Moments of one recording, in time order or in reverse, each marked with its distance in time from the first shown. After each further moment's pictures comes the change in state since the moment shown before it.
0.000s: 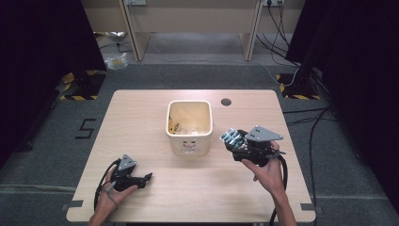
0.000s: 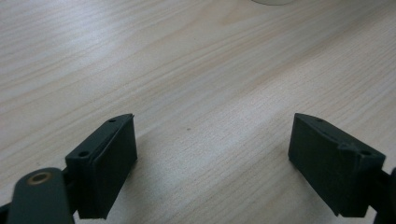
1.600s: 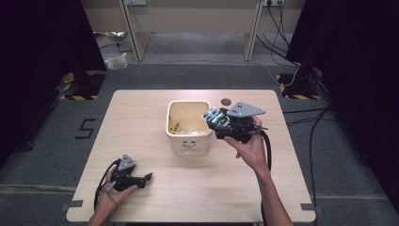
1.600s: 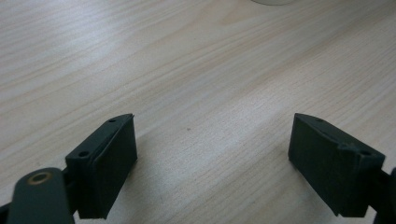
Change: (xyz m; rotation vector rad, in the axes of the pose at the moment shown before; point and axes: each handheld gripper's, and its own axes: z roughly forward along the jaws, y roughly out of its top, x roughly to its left) left arm 0.000 0.000 0.000 -0.001 0.000 -0.002; right arm 0.005 0.072 0.038 -0.066 0.053 -0.040
